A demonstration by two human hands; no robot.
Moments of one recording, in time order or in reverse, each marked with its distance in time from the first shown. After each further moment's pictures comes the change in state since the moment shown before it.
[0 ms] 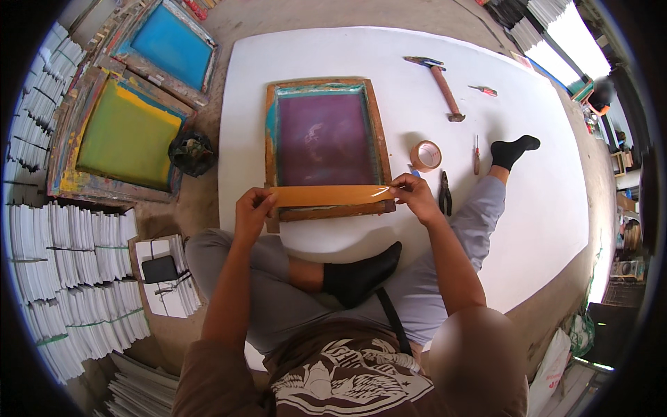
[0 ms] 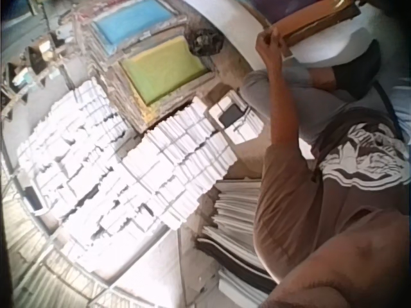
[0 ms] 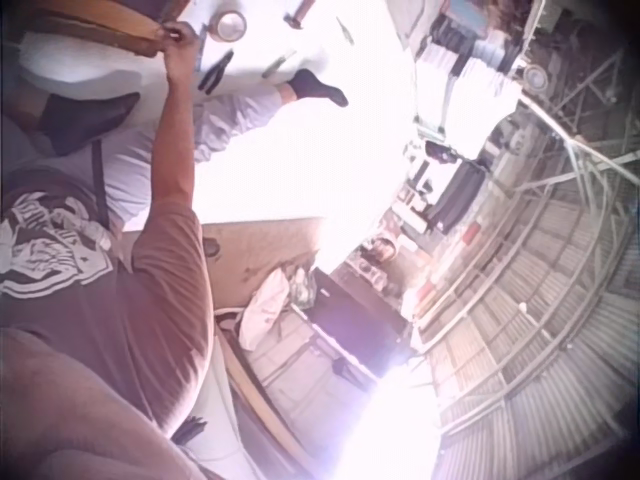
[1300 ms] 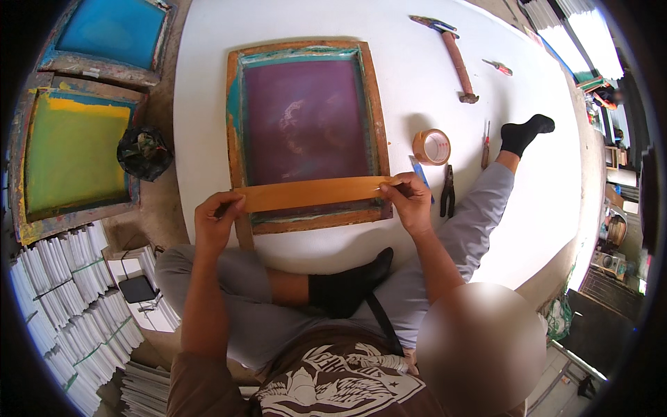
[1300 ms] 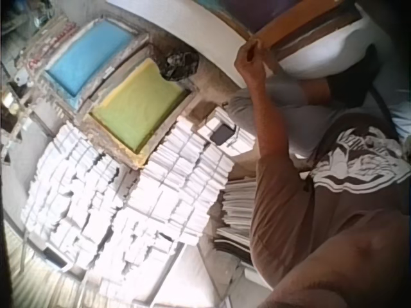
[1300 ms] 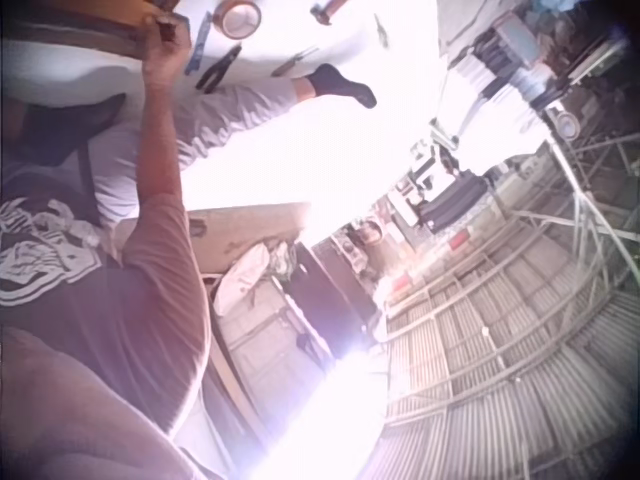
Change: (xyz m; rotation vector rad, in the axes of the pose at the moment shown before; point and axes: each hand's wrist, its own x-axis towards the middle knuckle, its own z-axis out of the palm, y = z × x) left_hand 0.034 -0.008 -0.010 0.181 -0.039 -0.041; right_hand 0.019 0.038 0.024 0.116 0.255 -0.117
